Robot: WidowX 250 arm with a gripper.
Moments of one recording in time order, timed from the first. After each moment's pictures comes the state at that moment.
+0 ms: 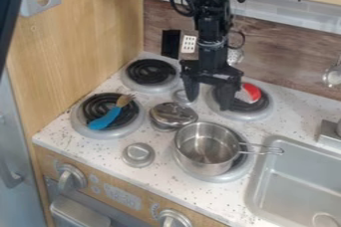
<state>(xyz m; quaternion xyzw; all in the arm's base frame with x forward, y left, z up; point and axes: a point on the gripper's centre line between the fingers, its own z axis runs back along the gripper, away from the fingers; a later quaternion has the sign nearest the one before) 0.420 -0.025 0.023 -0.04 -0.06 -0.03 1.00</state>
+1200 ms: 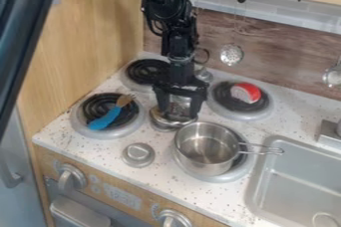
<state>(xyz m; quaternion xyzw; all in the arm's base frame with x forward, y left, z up) 0.438 0.035 -0.029 -0.03 -0.01 0.03 1.00</state>
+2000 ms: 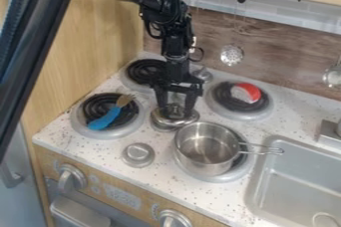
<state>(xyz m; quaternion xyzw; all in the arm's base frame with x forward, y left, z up) 0.455 0.049 -0.037 -0.03 -0.02 0.05 1.00</state>
